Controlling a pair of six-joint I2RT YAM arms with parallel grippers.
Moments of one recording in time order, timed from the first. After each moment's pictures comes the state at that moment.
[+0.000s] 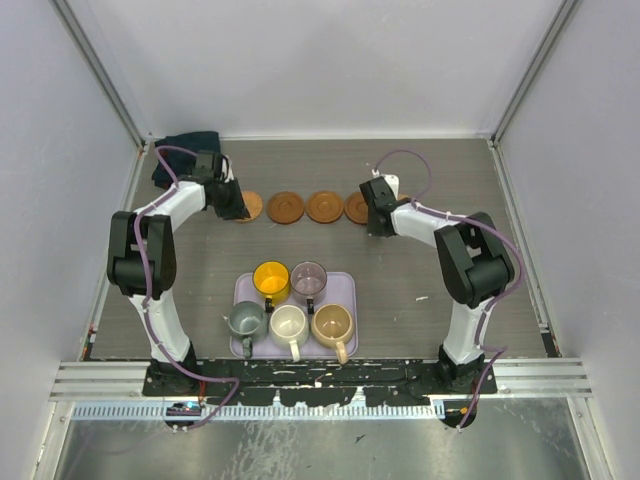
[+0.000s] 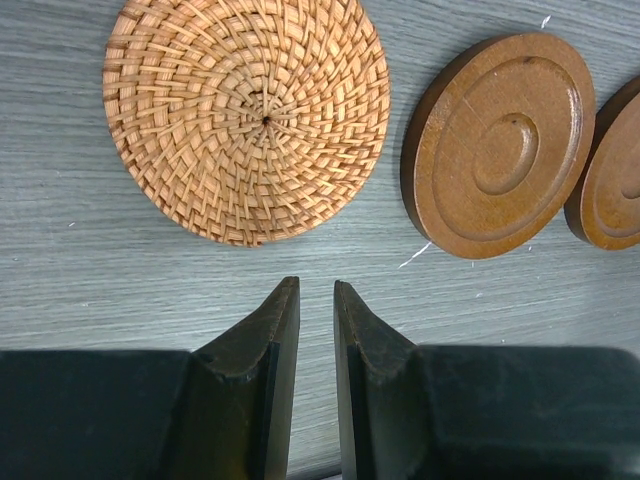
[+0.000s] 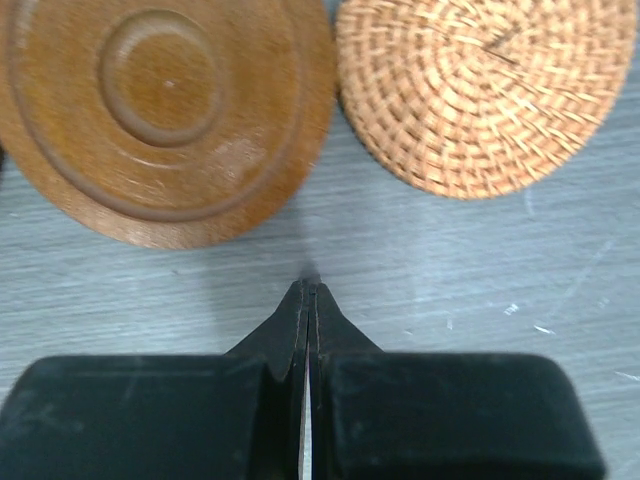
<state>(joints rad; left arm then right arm) -0.12 1.92 1.36 -0.44 0.21 -0.40 0.42 1.89 1.17 -0.27 0.33 0.42</state>
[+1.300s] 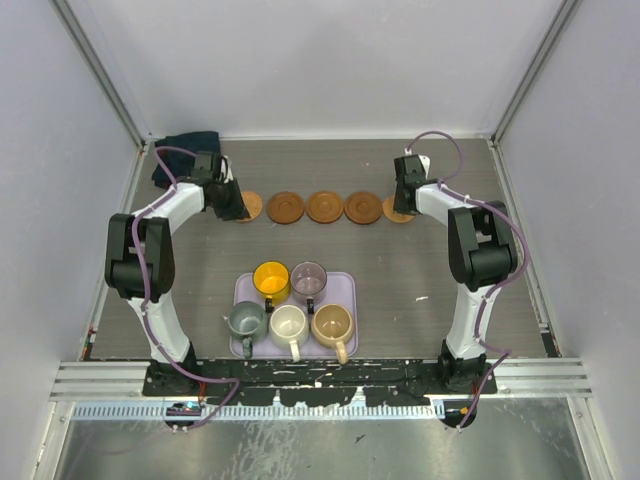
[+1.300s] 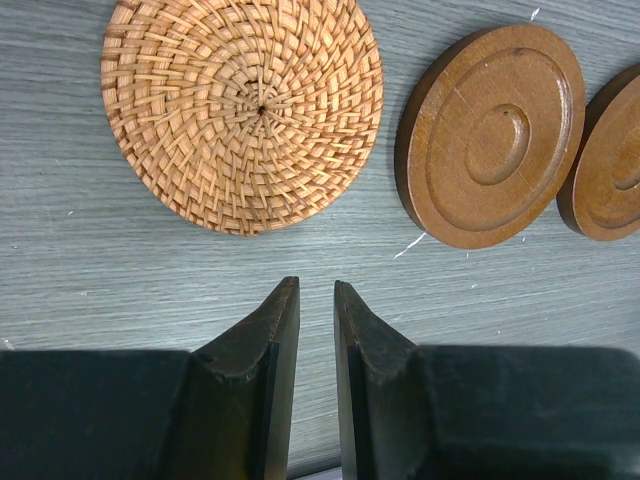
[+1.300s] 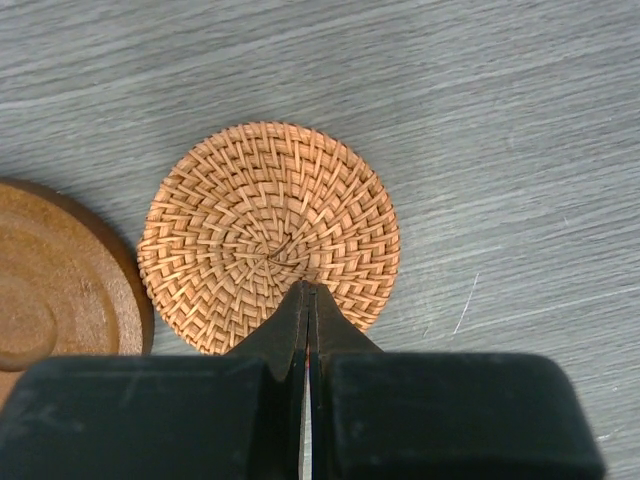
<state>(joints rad) -0.12 1.89 1.34 -0.43 0.21 -0.41 0.20 1.97 1.32 -0.28 0.29 0.32</state>
